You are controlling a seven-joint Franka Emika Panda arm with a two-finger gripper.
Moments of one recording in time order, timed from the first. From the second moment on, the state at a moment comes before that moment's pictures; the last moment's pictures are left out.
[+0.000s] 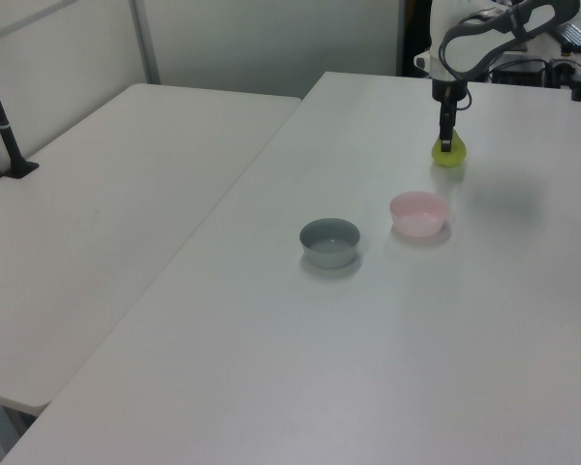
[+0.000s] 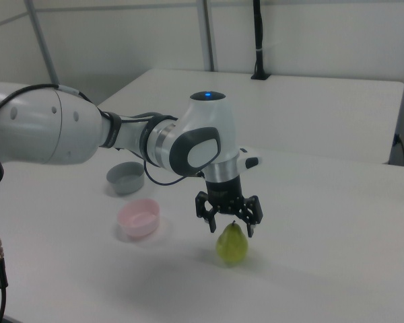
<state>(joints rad) -0.39 0.35 0.02 -1.80 -0.13 2.15 -0.46</state>
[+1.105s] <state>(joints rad) -0.16 -0.03 0.00 -1.64 -0.03 1.67 -0.14</state>
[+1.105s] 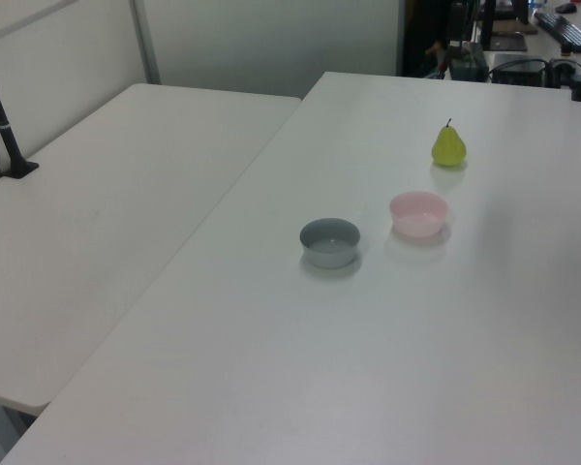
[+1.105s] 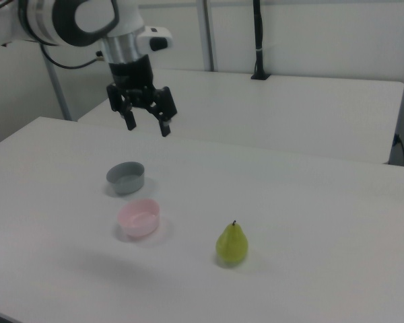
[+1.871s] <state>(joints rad) -0.05 0.02 -0.03 -1.64 0.00 1.70 -0.15</state>
